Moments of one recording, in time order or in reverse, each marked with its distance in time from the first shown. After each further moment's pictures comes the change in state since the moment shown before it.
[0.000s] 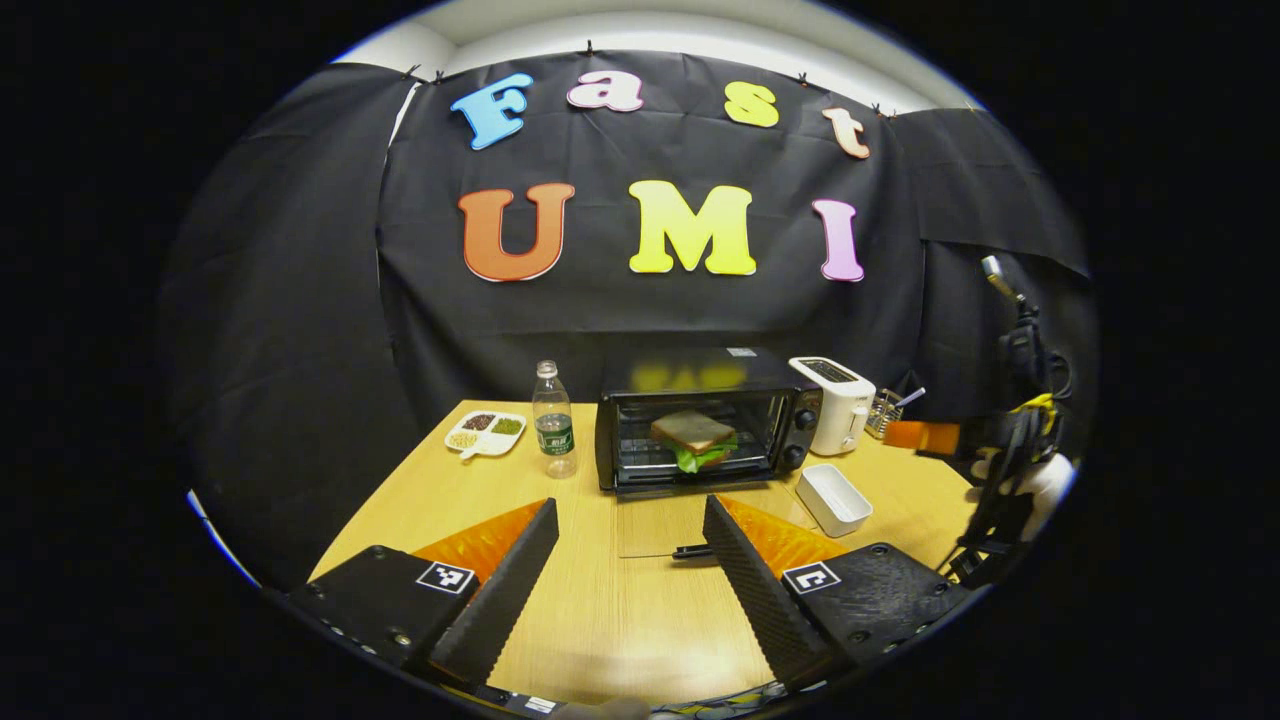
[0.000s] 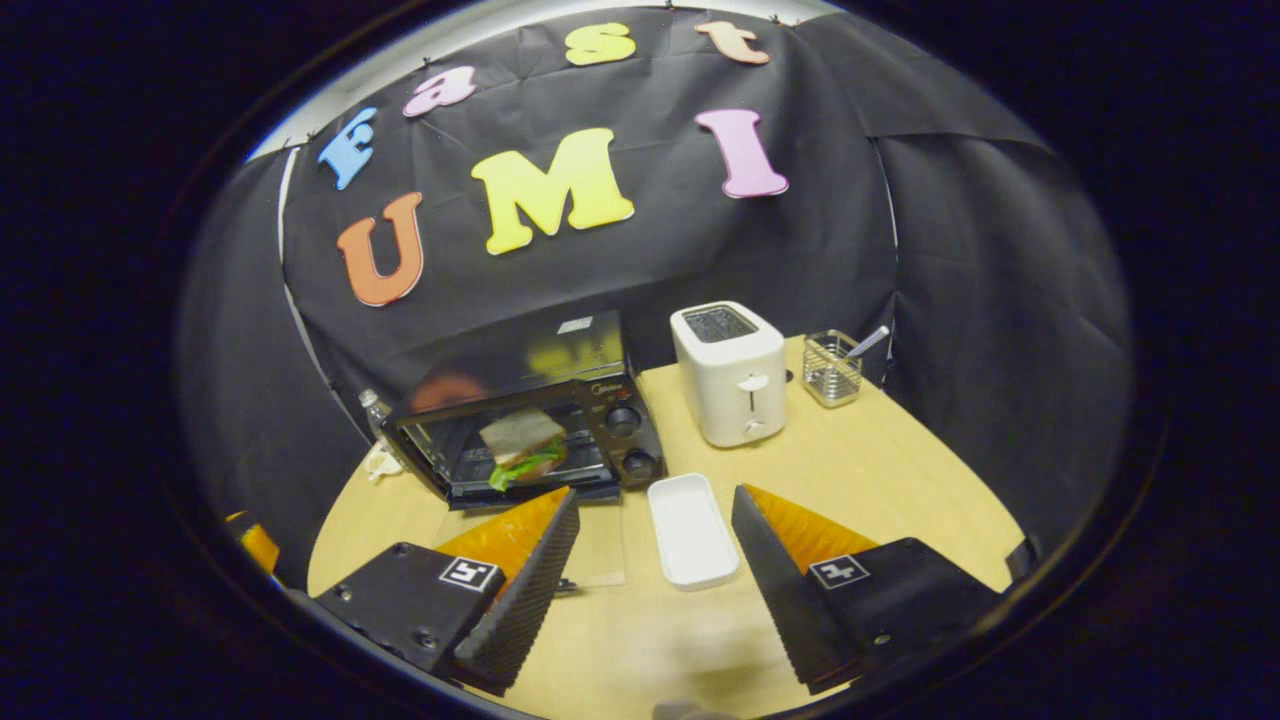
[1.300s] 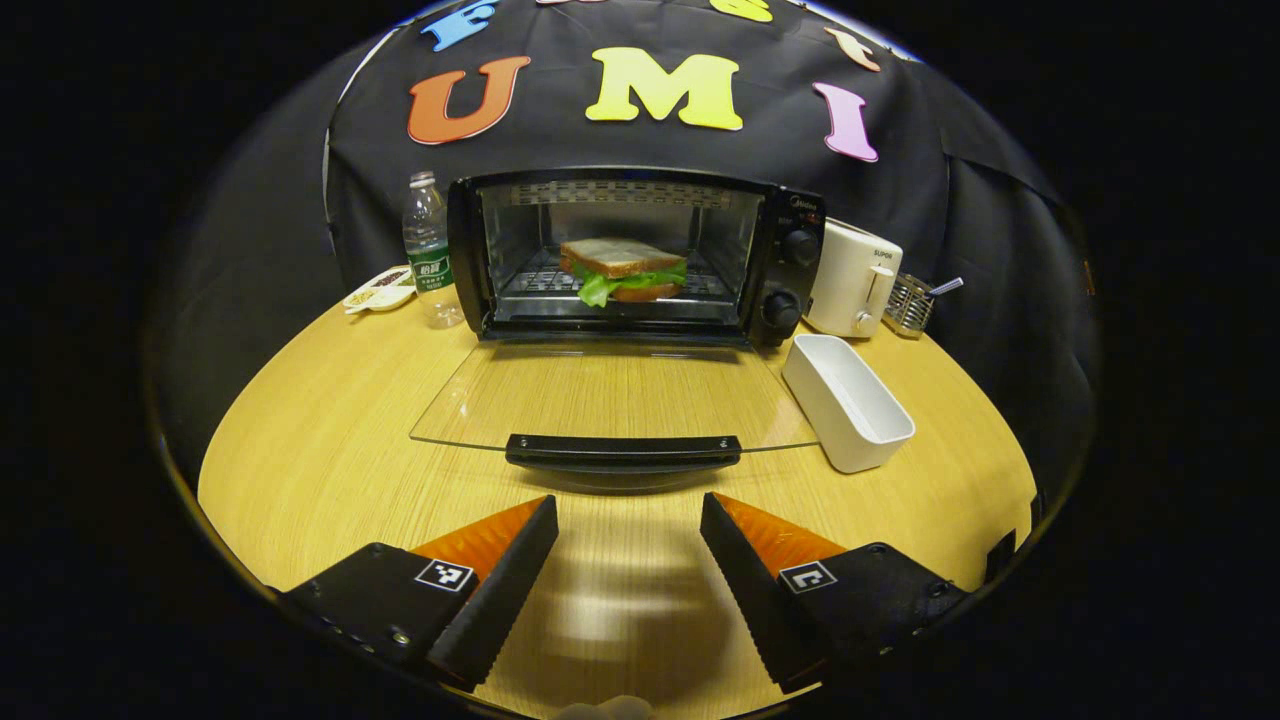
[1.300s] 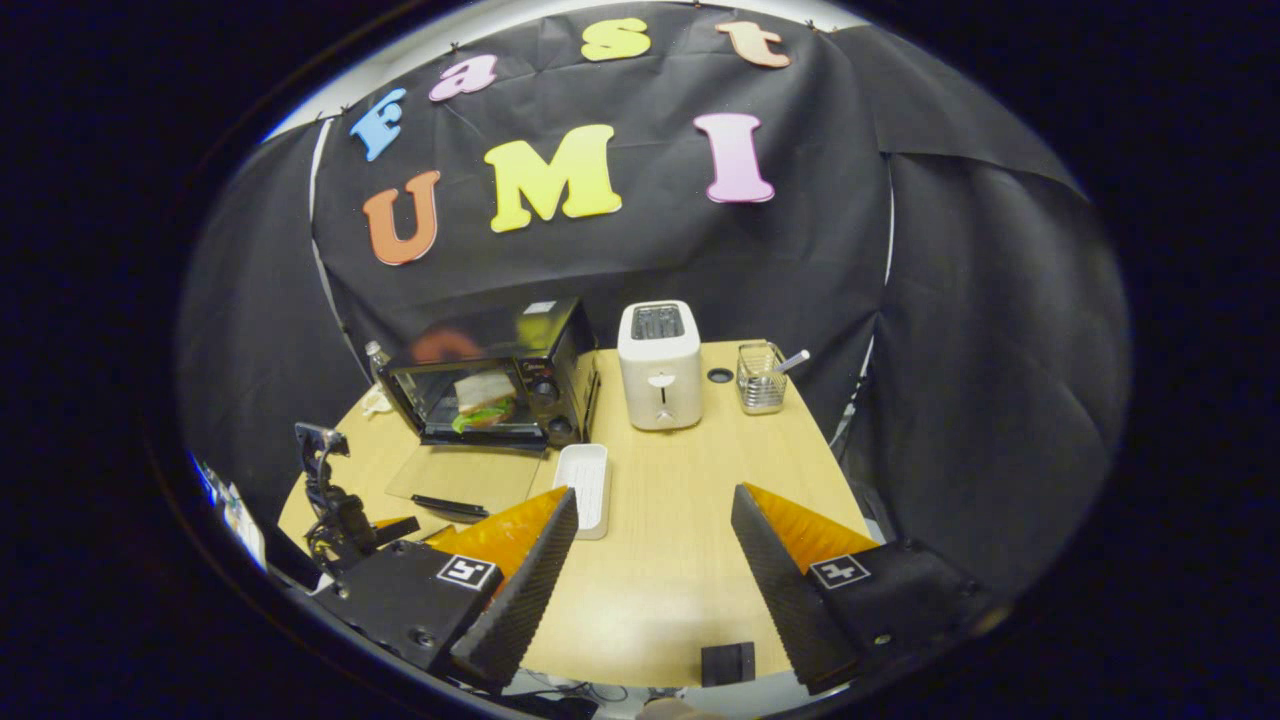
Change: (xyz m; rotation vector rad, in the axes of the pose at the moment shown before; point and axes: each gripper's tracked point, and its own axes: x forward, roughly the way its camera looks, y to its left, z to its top) left arm 0.128 -0.115 -0.173 -0.053 0.317 -0.021; right arm -0.063 -0.110 0.020 -0.123 0.112 0.041
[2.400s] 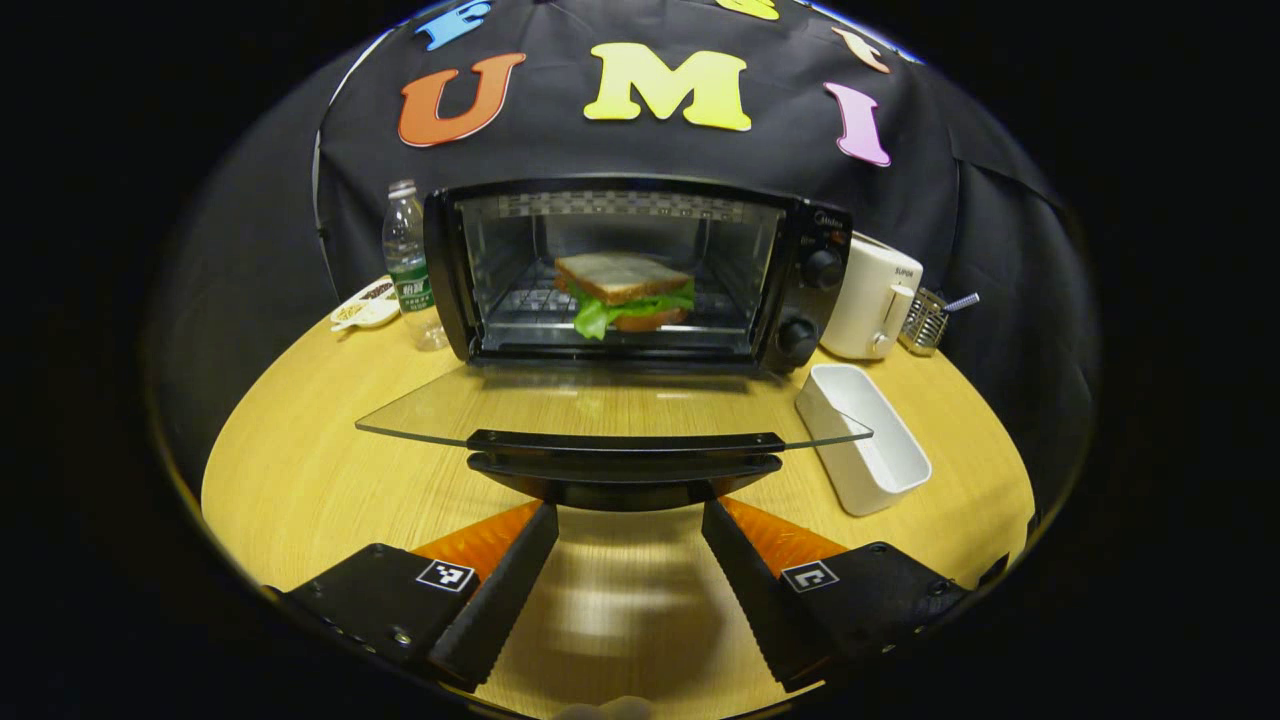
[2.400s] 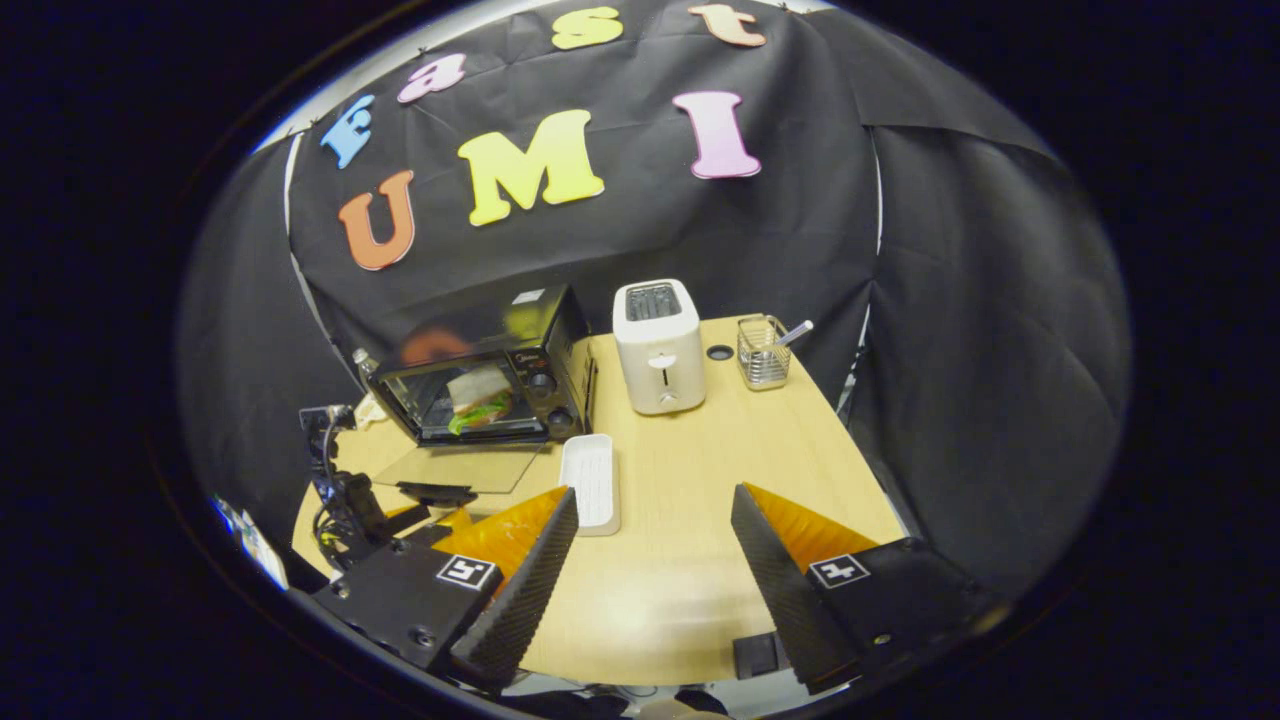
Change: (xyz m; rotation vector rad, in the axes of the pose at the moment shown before) left arm 0.016 0.003 0.052 0.009 -0.040 0.009; right arm 0.018 0.013 -0.007 0.075 0.038 -0.008
